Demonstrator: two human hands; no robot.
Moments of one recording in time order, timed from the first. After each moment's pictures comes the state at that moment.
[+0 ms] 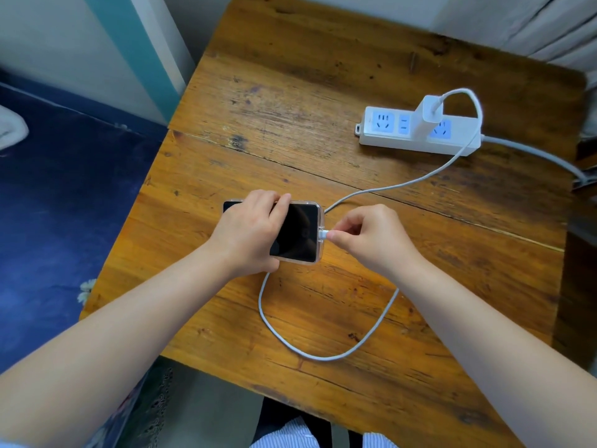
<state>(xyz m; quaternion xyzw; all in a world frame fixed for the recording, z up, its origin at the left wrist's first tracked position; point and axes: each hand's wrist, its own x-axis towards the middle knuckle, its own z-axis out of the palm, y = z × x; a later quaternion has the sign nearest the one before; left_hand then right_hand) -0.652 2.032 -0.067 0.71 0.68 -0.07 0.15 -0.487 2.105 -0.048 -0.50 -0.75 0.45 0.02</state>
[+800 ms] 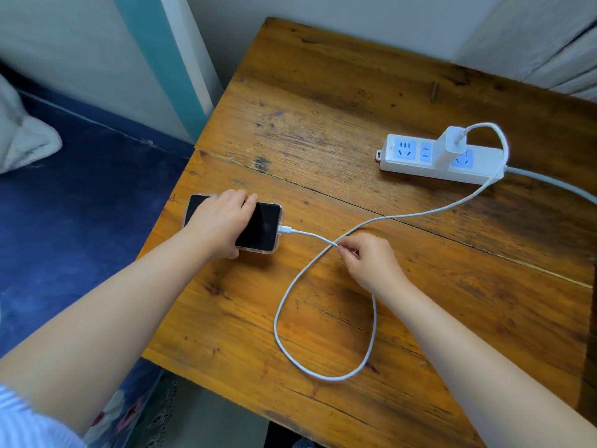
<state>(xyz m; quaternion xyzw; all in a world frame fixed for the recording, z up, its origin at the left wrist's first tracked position) -0.728 2.049 -0.089 0.65 0.71 -0.23 0.15 -0.506 2.108 -0.098 -0.49 -0.78 0.38 -0.01</state>
